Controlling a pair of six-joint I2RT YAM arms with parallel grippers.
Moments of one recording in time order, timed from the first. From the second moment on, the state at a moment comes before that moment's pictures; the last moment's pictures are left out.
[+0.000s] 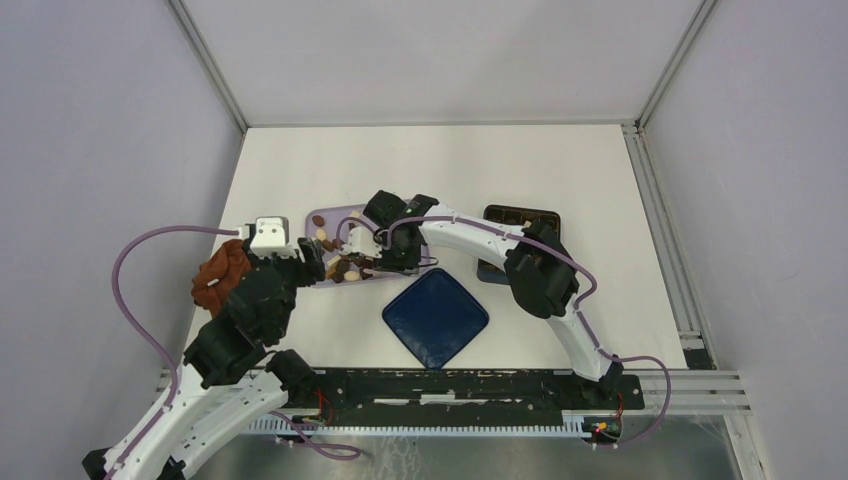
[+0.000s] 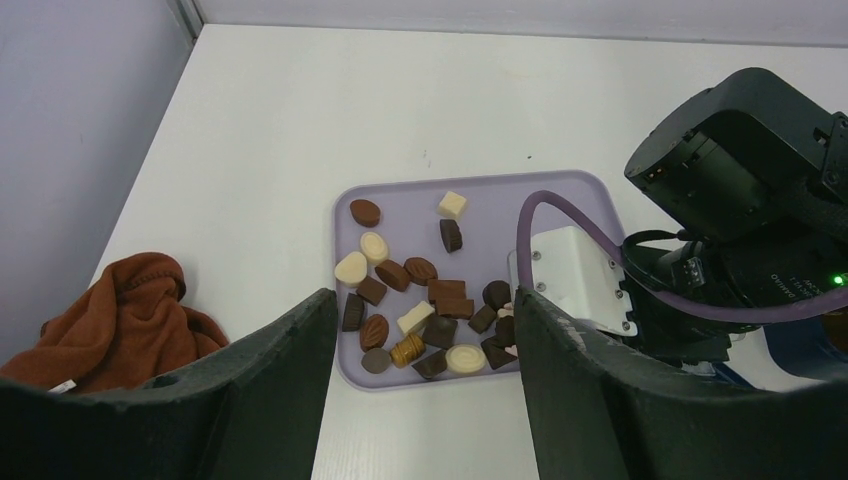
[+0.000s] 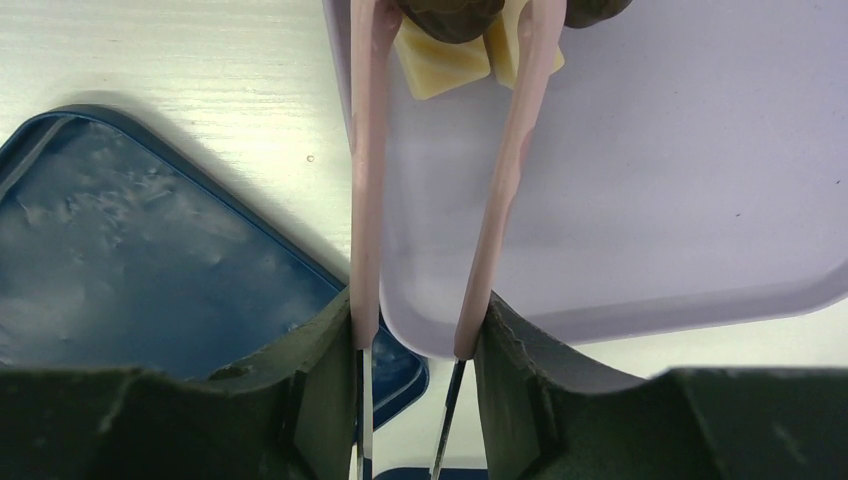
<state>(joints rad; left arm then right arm) -0.73 0.42 0.74 -0.54 -0.73 -0.18 0.96 2.22 1.88 -0.89 -0.11 -0.63</state>
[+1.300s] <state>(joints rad) -0.71 0.42 0.73 -0.52 -0.70 -0.18 0.77 1.73 1.49 -0.80 -0.26 -0.63</state>
